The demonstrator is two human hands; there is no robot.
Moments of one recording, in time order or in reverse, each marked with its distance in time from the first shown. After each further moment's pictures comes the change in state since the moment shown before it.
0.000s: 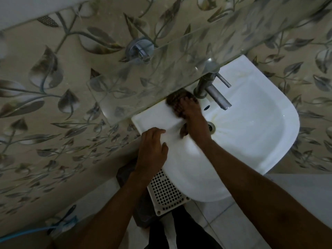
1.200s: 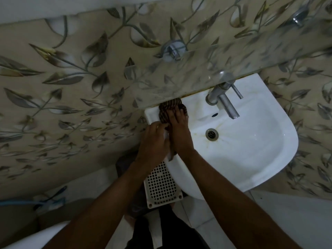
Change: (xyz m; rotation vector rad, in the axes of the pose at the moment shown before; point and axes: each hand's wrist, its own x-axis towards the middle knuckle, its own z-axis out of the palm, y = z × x) left_hand -0.014 0.004 -0.024 -0.037 0.006 -0.086; right_hand -0.028 -0.062 0.055 -0.184 -0.167 -0.102
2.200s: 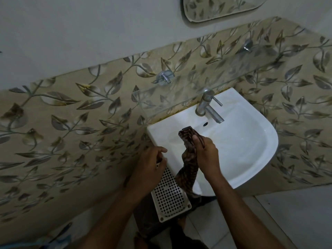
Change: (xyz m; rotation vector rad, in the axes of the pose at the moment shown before) left_hand -0.084 0.024 -0.085 -0.220 -0.070 0.076; right_hand -0.111 -0.069 -0.137 0.500 0.277 0.460
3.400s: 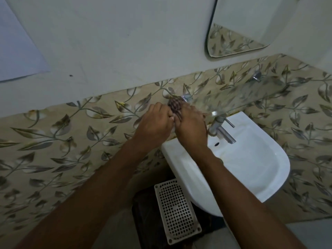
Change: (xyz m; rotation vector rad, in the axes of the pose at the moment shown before) left_hand 0.094 0.070 -0.122 0.529 0.272 0.414; right_hand 0.047 -0.142 0.060 -0.588 0.163 -0.567
